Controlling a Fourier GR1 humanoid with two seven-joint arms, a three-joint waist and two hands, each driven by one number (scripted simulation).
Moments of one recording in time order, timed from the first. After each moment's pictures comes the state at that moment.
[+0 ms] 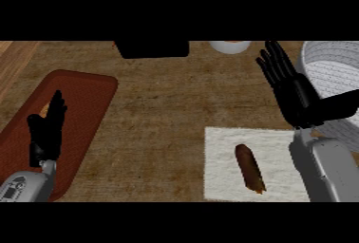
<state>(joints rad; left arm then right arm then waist) -0.16 0.45 -0.18 -1.30 0.23 0.45 0.04 -0.40 -0.22 0.06 -1.50 -0.28 0.02 0.04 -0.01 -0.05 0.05</state>
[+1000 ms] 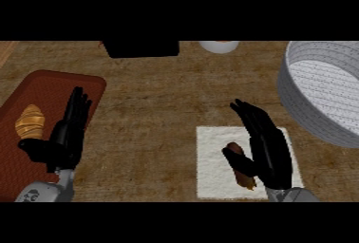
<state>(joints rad) -0.10 0.33 -0.22 -1.52 0.30 0.39 -0.07 -0.14 -0.30 0.51 -1.67 0.91 -0.45 0.34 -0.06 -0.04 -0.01</state>
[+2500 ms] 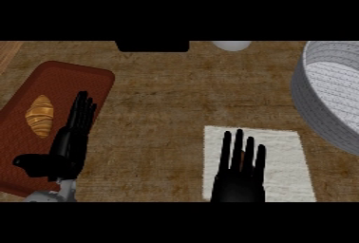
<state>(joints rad) -0.05 0.31 -0.25 -1.61 0.29 0.36 -0.09 -0.06 -0.03 0.84 -1.91 1.61 0.43 1.16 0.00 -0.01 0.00</state>
